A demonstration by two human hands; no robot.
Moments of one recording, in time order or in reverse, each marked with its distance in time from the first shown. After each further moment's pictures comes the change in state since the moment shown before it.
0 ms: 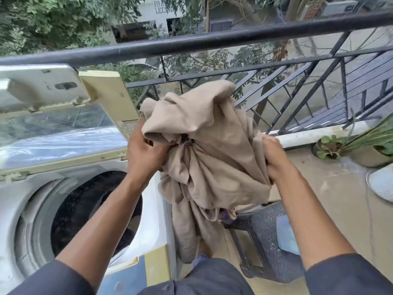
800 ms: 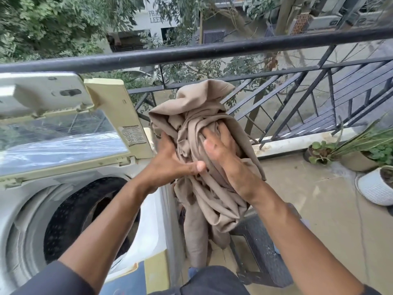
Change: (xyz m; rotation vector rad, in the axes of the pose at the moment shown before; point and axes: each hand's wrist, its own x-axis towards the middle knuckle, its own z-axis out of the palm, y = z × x) left_hand -0.011 0.024 0.003 -0.192 -0.705 -0.038; right_hand -0.092 -0.016 0.073 -0.599 -0.463 -0.365
